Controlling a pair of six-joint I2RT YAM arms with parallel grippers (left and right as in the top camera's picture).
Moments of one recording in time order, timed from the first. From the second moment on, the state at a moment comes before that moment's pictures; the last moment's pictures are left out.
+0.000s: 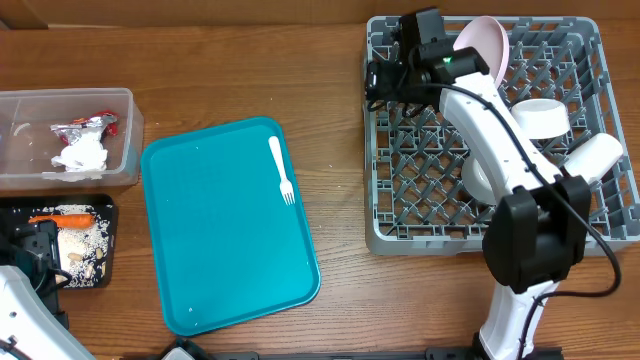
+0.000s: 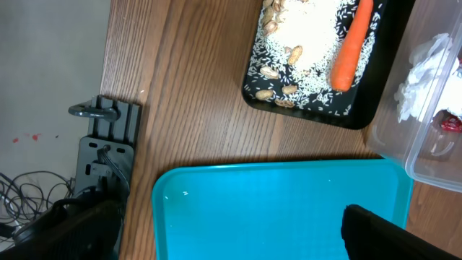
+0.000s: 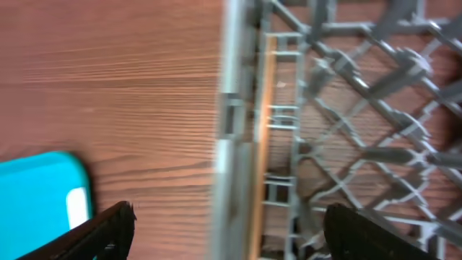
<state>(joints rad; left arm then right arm) 0.79 1.23 1.49 -1.62 -0.12 -1.05 0.29 2.03 1.83 -0.79 -0.10 0.30</state>
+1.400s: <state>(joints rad) 0.79 1.23 1.49 -1.62 -0.12 -1.05 0.85 2.31 1.85 -0.70 0.12 0.39</state>
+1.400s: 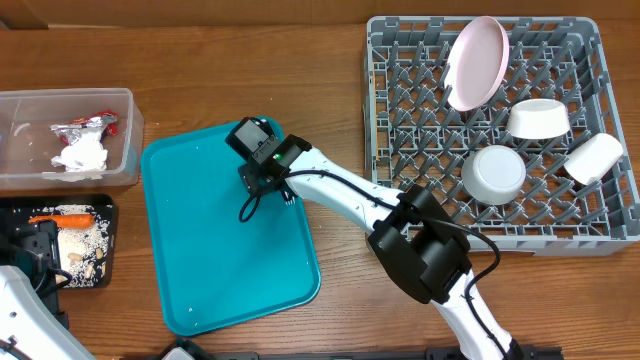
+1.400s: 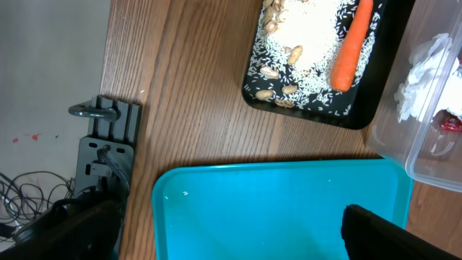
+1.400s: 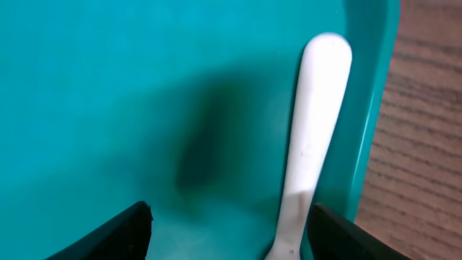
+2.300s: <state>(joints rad) 0.79 1.23 1.49 -1.62 -0.12 -1.05 0.89 2.36 1.85 -0.67 0.22 0.44</state>
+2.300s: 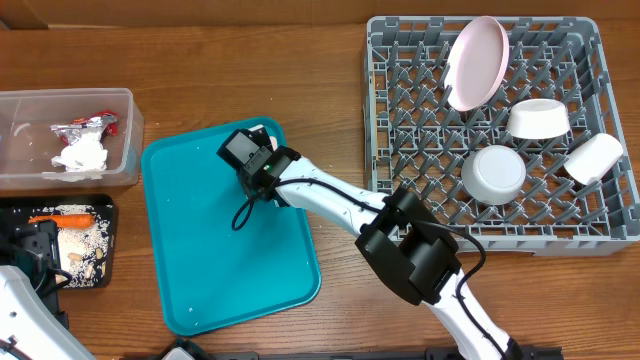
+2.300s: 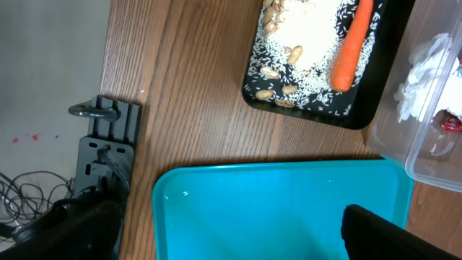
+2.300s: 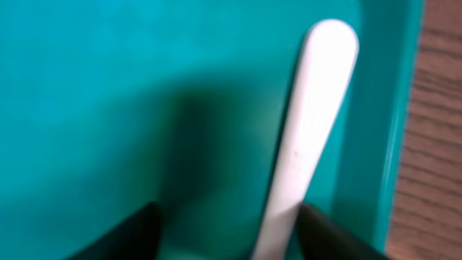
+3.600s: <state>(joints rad) 0.79 1.23 1.49 -1.62 -0.12 -1.05 0.90 2.38 1.87 -0.69 0.30 0.65</state>
